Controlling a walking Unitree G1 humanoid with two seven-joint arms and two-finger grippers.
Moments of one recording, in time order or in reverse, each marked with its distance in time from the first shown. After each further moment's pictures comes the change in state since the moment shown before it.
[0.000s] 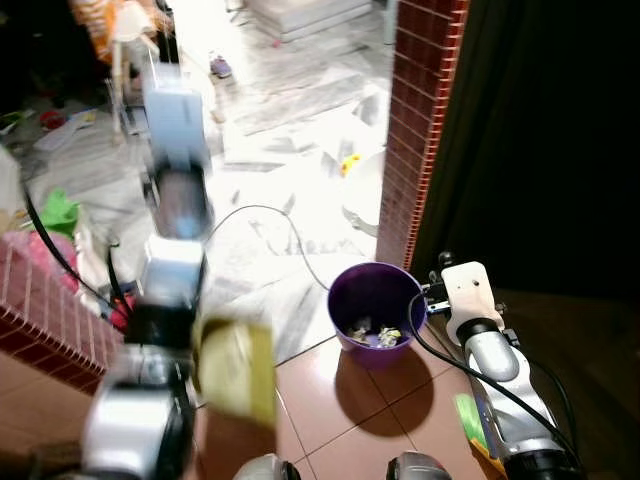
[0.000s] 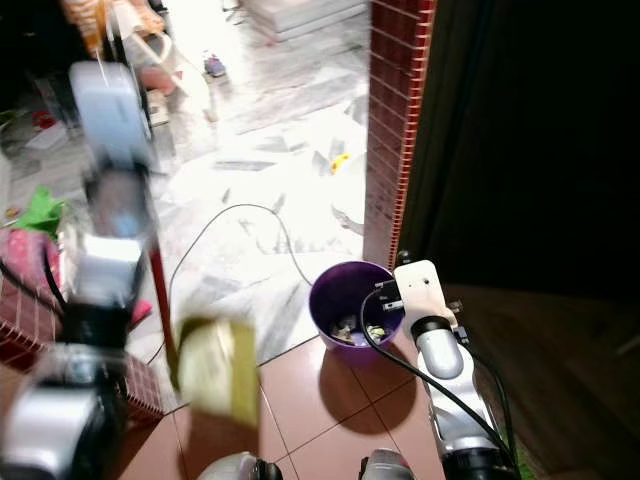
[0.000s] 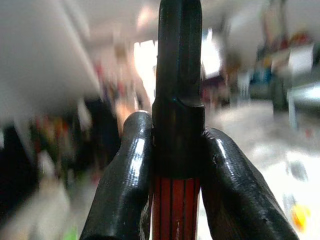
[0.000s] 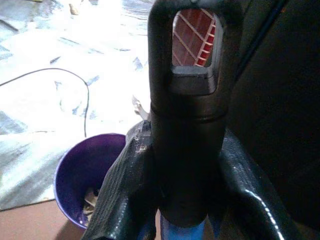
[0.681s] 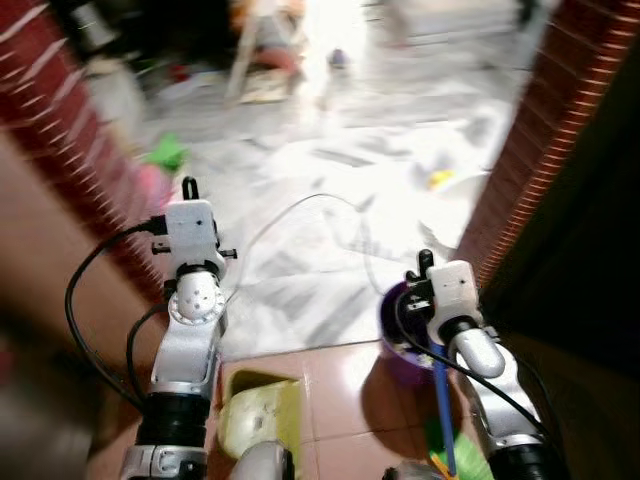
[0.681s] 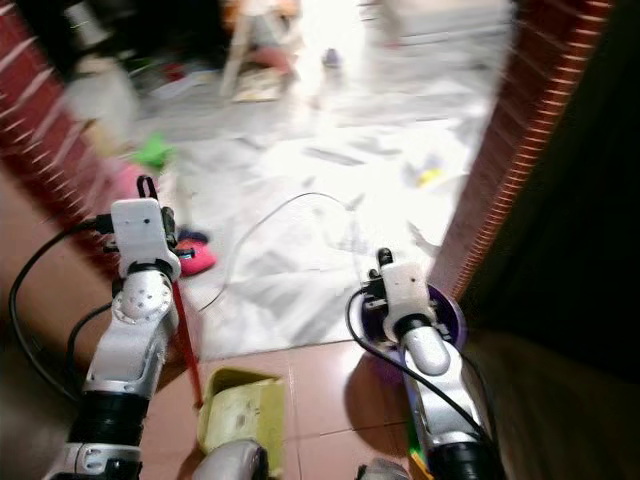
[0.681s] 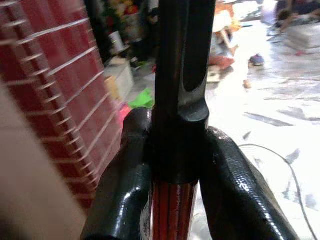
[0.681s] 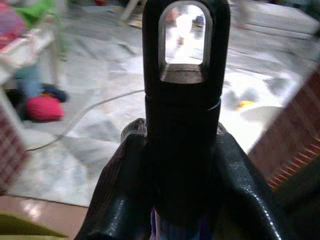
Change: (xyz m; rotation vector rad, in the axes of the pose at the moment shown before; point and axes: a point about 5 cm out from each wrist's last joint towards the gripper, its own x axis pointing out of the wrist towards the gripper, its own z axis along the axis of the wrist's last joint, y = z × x) left arm -0.070 -0.010 -0.065 -0.087 0.340 -0.043; right arm 0.002 0.017 0.005 0.116 -0.036 0.133
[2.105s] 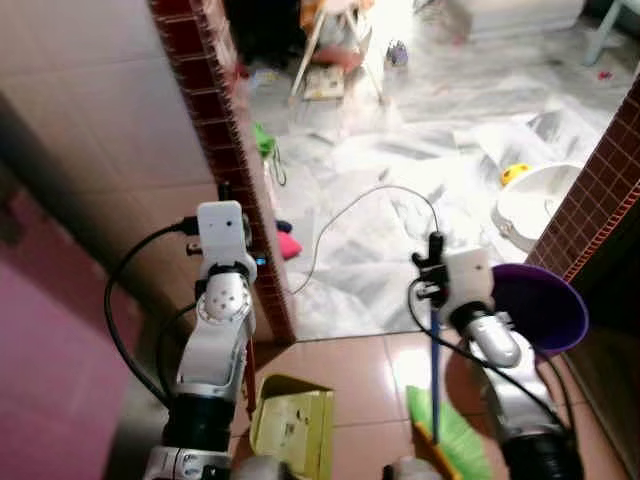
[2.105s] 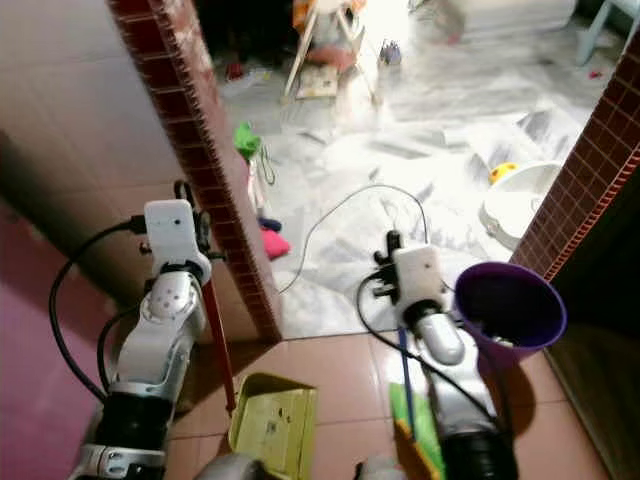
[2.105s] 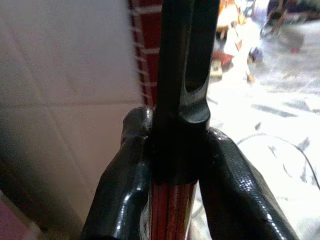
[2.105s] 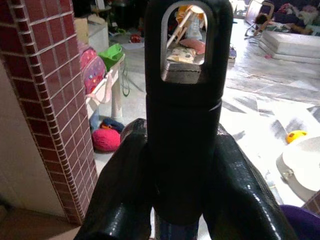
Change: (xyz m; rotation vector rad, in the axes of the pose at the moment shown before) left arm -0.008 -0.033 0.010 -0.053 0.004 -0.110; right arm 0.003 -0.016 0.017 0.025 -0.096 0.014
